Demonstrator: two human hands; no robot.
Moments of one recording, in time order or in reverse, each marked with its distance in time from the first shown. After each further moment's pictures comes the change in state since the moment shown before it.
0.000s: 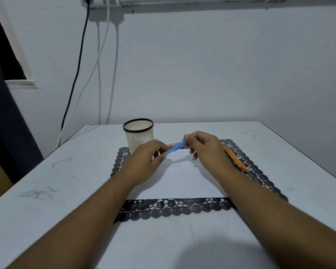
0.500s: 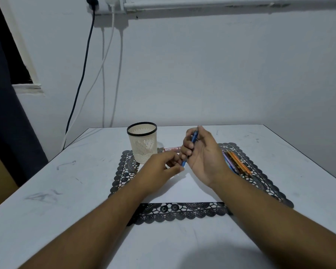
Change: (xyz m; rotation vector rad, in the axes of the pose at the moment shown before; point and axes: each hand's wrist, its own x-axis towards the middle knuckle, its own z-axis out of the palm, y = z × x) left_hand -0.002 0.013 0.023 -0.361 -0.095 -0.087; right_hand -0.012 -0.030 0.030 0.836 -0.180 0.173
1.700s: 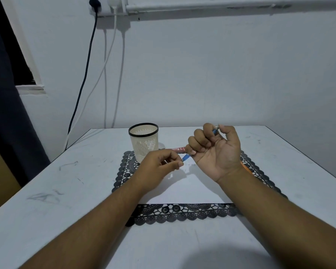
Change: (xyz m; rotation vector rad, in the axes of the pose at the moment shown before) left_hand 0.001 0.000 -0.009 -0.217 0.039 0.009; right_hand 0.001 -0.020 -0.012 0.247 -0.172 -0.045
